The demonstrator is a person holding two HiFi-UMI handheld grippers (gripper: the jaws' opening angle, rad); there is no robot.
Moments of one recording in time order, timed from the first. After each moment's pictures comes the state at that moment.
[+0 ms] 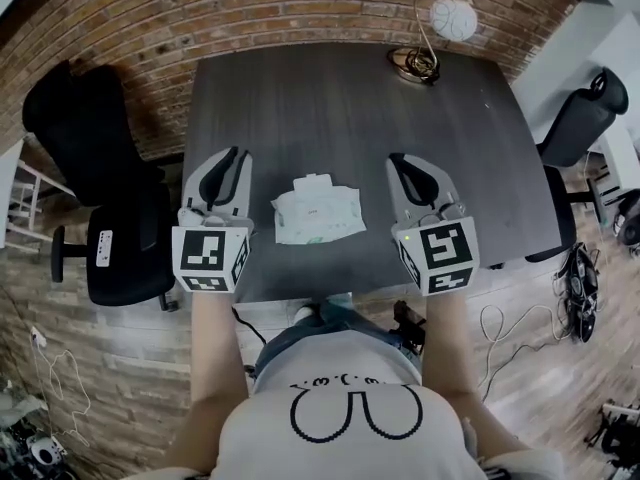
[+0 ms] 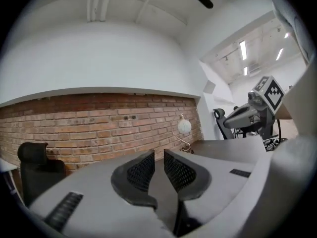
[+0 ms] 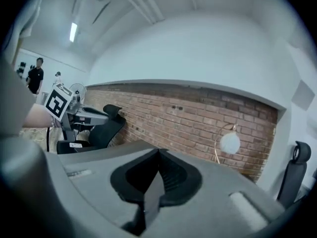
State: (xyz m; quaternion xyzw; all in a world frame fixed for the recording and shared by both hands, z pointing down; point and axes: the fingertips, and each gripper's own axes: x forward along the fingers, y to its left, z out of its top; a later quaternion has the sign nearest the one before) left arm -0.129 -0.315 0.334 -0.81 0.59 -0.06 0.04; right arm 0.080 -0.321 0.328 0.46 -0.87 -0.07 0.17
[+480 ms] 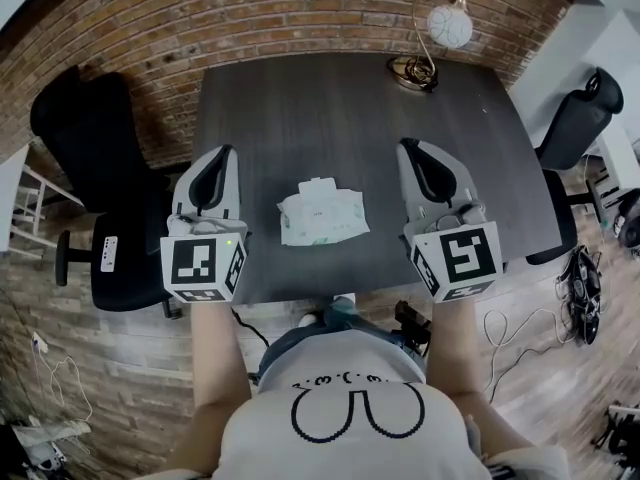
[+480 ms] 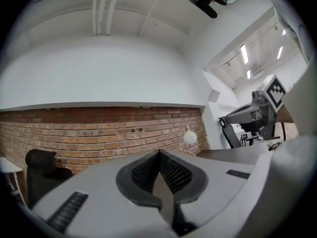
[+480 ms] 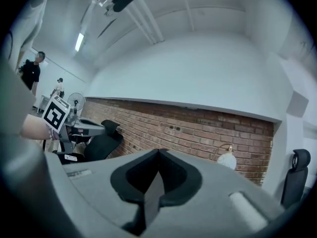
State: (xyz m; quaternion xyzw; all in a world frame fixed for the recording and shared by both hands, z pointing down) left arm -0.145 -0.286 0.281 -0.79 0.61 -0.02 0.07; right arm 0.073 -0.293 0.251 0.47 -0.87 -0.12 0.08
